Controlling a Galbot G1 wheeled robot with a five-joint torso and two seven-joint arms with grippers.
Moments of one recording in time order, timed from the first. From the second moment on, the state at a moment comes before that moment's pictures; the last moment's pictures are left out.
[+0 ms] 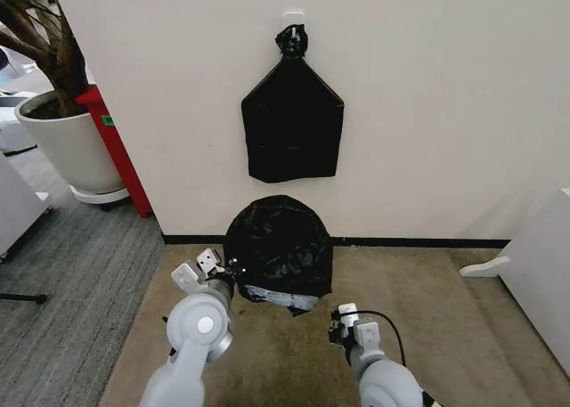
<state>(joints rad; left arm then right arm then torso) 1.20 -1.44 -0.35 -2.06 -1.03 0.45 -0.79 -1.35 1.04 -0.03 2.06 0.62 -0.51 0.61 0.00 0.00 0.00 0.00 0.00</state>
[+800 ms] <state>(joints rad) 1.18 -1.47 -0.34 -1.98 -0.95 0.33 -0.74 -1.27 1.31 0.06 2.16 1.17 -0.43 0.85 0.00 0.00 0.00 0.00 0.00</state>
